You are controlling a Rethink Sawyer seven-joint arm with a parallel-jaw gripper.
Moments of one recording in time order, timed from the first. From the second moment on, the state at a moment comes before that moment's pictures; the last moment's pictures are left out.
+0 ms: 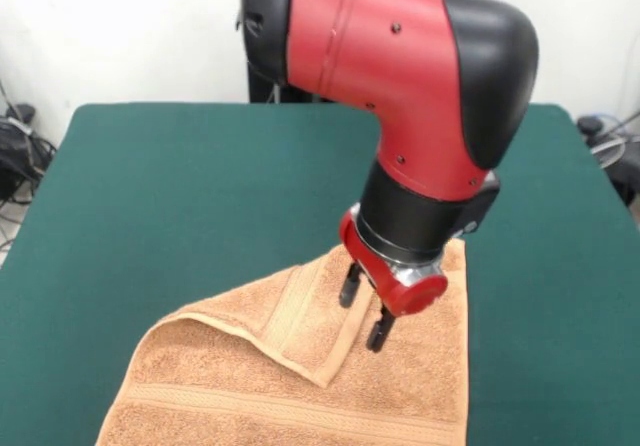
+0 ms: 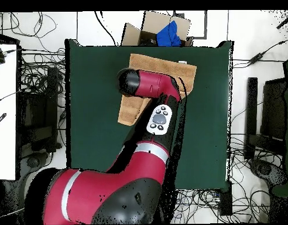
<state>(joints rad) 0.03 -0.17 -0.34 1.07 0.18 0.65 2.65</state>
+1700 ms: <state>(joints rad) 0.04 -0.19 -0.37 1.16 0.25 0.60 2.65</state>
